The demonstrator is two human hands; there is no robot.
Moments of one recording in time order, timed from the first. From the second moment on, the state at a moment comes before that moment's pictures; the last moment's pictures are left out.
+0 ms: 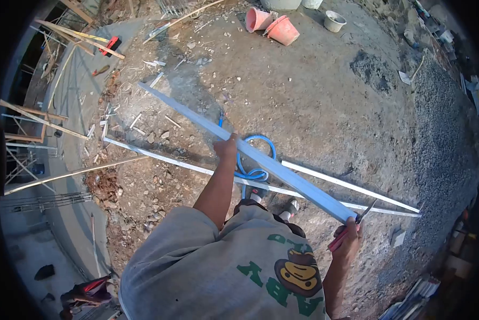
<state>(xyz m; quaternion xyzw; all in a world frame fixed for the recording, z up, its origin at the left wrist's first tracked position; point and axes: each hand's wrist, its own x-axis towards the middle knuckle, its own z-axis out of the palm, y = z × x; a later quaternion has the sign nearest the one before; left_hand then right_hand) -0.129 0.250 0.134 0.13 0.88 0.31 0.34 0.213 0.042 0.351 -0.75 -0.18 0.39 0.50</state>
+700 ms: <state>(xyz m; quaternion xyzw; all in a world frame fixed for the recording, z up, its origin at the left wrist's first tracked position) 0.045 0.184 0.196 -0.02 0.53 0.64 0.55 0.426 -0.062 0.222 -0.73 -0.11 0.52 0.44</state>
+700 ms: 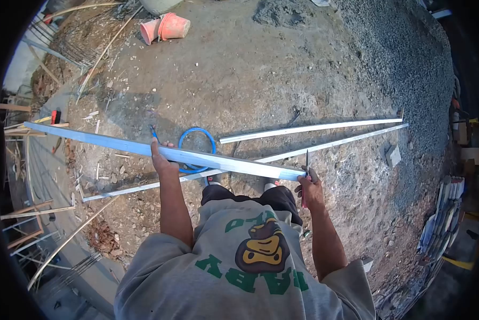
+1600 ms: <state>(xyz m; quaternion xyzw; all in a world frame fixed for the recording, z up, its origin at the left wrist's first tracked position) -0.004 0.057 0.232 0.27 0.53 0.76 0.25 0.439 0.004 -0.072 -0.68 -0.60 0.38 -0.20</state>
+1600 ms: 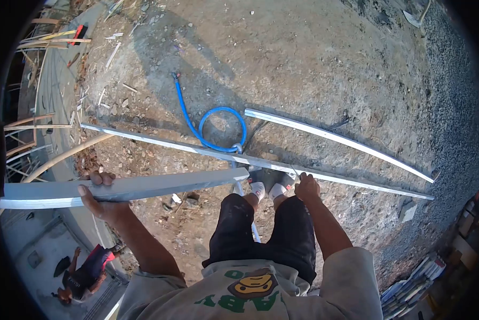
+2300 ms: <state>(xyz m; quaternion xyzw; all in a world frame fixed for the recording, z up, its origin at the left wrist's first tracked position) -0.035 0.028 0.035 0.34 0.65 0.64 0.24 0.347 0.005 -0.289 -0.39 -0.73 0.51 -0.23</state>
